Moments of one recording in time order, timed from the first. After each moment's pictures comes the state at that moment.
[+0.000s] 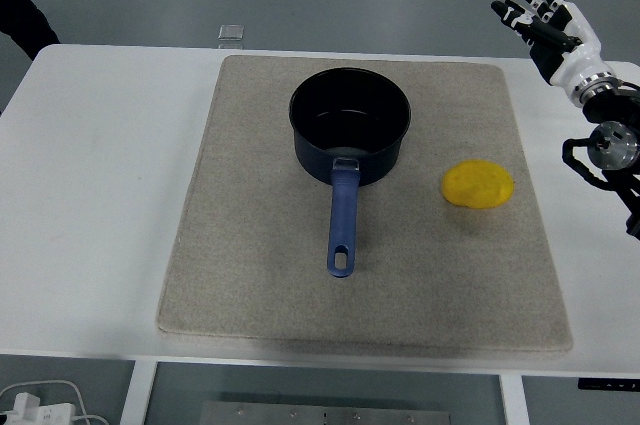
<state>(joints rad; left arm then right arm) -0.05 0.00 0.01 -0.07 0.05 -0.07 0.16 1.01 -0.28 0.47 0.53 -0.06 0.13 0.34</state>
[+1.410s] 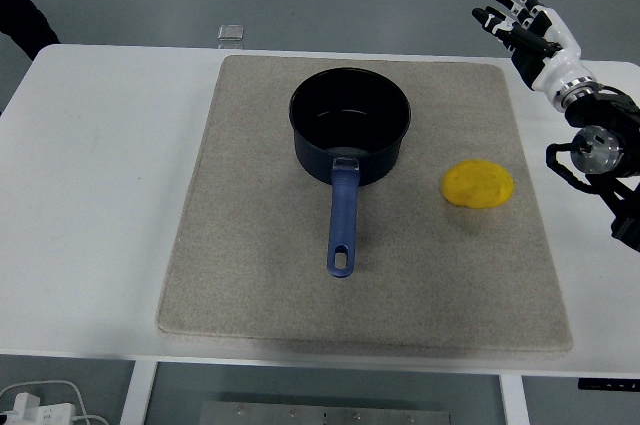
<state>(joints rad) -0.05 0.00 0.01 -0.07 0.05 -0.07 0.16 1.00 -0.25 0.46 0.54 -0.07 0.15 0.34</state>
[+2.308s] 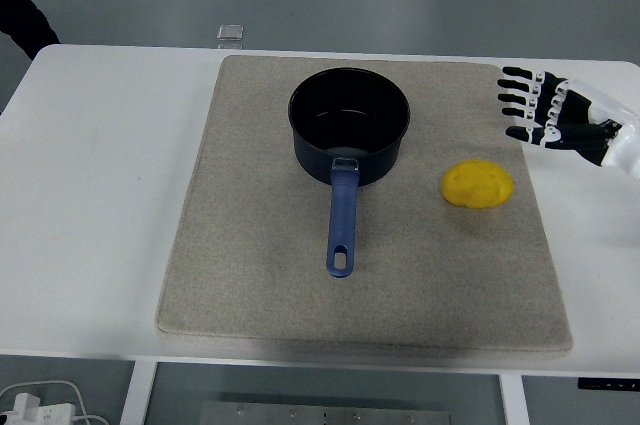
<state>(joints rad) -0.05 0.00 0.01 -0.07 0.05 -0.07 0.16 0.77 -0.72 0.42 1.03 -0.47 0.36 0.42</state>
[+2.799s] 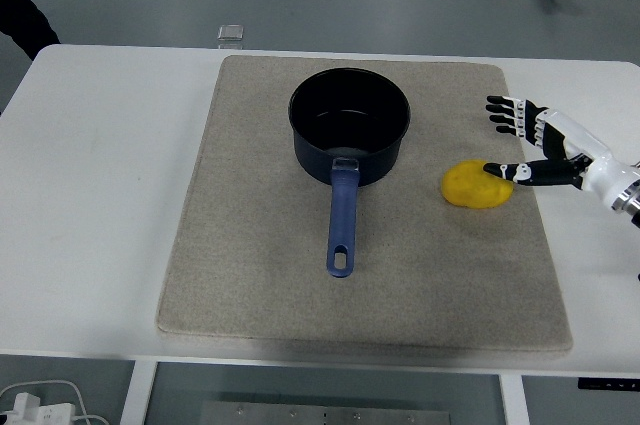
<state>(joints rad) -0.05 0.00 0.01 -0.08 0.05 -0.08 0.16 0.68 -0.65 0.42 1.06 -0.76 0.07 0.54</state>
